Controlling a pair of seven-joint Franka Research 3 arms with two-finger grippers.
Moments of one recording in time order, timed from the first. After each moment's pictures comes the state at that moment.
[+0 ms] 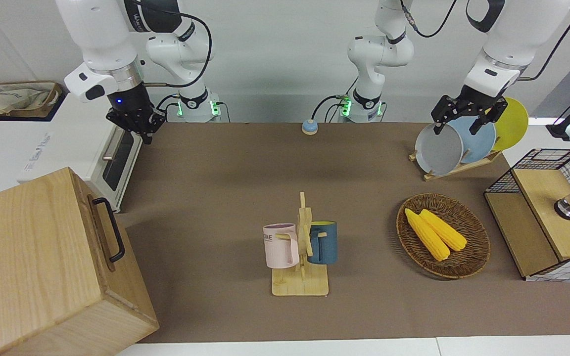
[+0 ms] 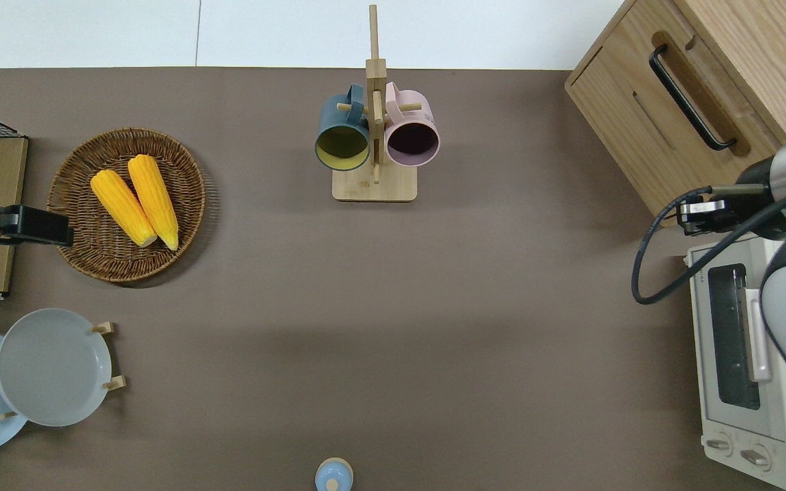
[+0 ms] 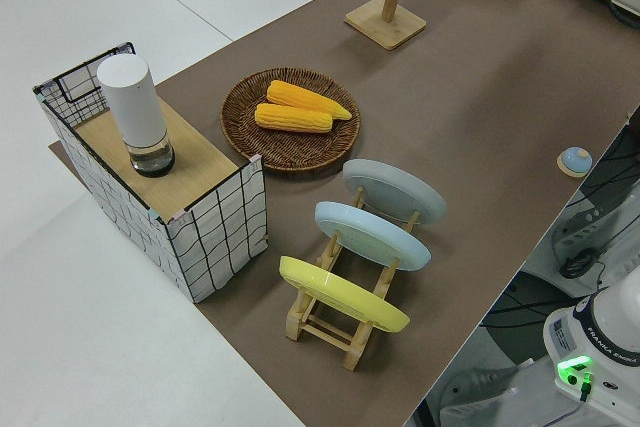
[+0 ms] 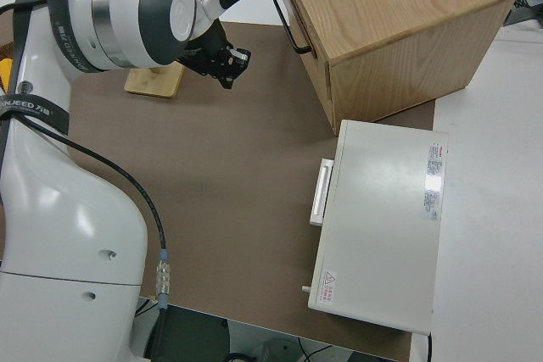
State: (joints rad) left arm -0.15 0.04 0.15 -1.49 -0.02 1.56 0.05; right arm 0.08 0.08 -0.01 -1.47 -0.04 1.55 0.10
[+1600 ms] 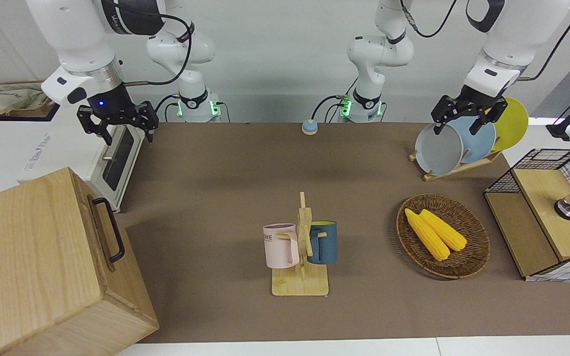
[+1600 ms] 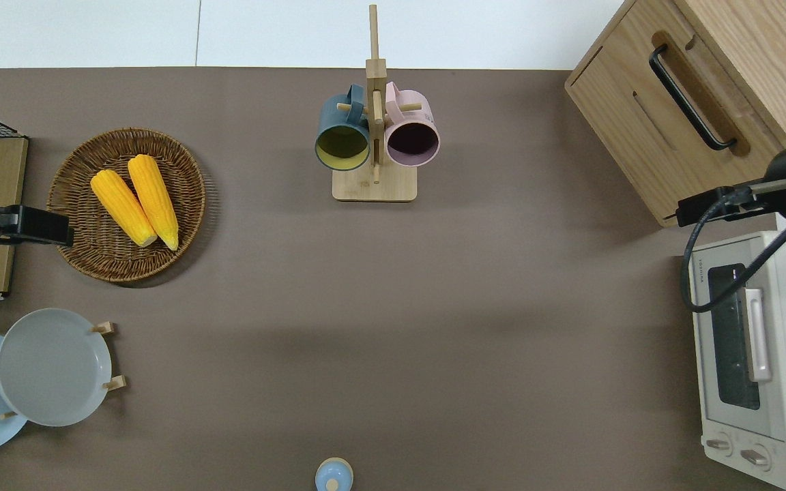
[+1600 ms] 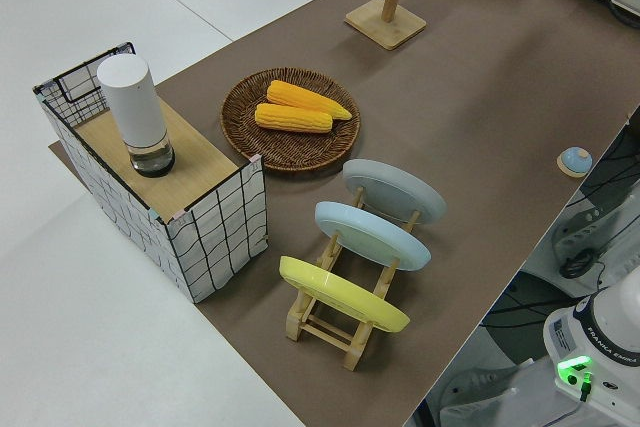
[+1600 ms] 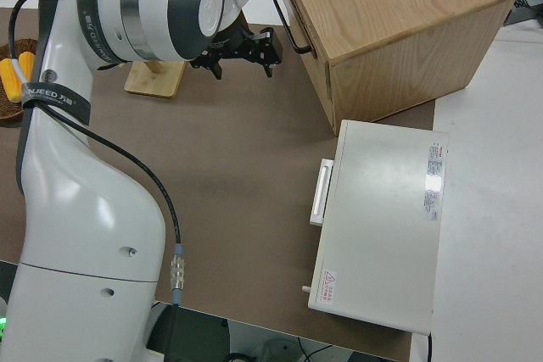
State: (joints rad) left arm -0.15 0.04 0.15 -1.49 -0.02 1.56 0.05; right arm 0.03 0.11 0.00 -1.42 -0.02 1.55 -0.09
